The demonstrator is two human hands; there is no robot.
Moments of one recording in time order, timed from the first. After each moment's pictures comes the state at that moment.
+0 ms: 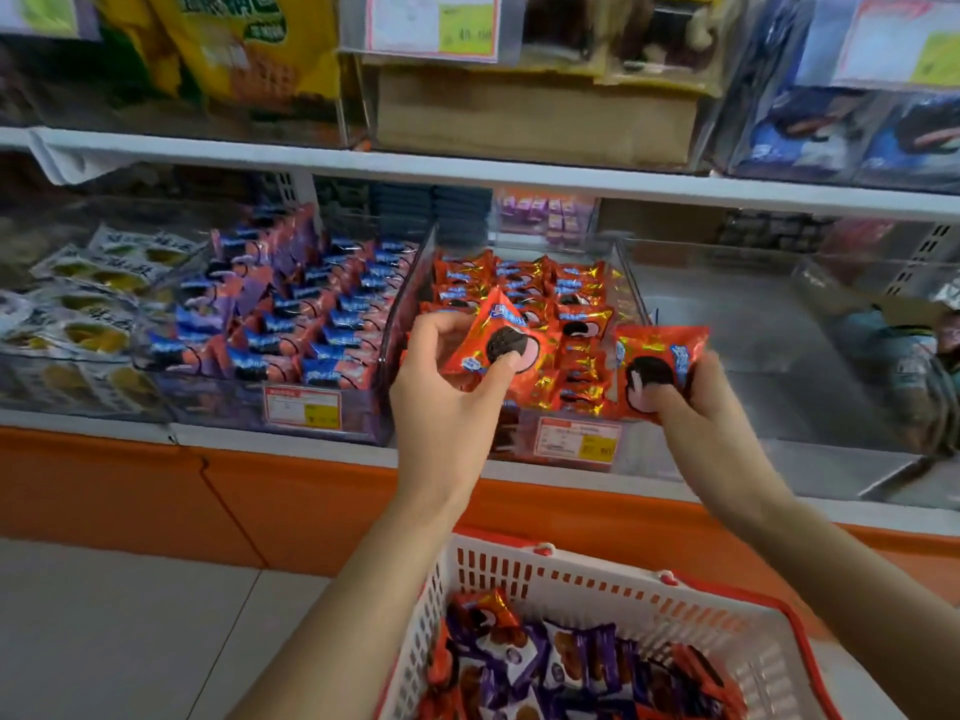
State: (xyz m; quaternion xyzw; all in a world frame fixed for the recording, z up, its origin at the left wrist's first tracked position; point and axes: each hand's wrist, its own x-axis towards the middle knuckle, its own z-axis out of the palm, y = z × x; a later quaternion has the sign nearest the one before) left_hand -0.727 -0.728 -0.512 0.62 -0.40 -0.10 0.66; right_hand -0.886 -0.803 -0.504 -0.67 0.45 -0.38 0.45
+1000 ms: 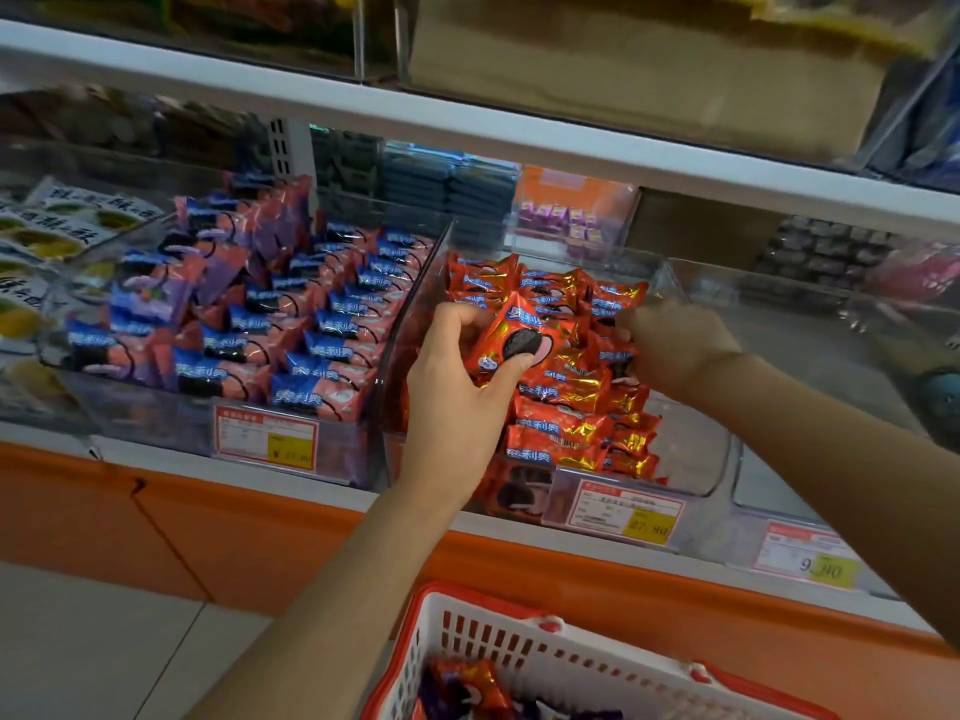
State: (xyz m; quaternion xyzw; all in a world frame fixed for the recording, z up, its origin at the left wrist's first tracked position) left_hand -0.673 -0.798 -0.555 0.63 -0.42 -0.07 0.64; right_hand -0.793 -0.949 -0.504 -0.88 0.42 0.06 -0.21
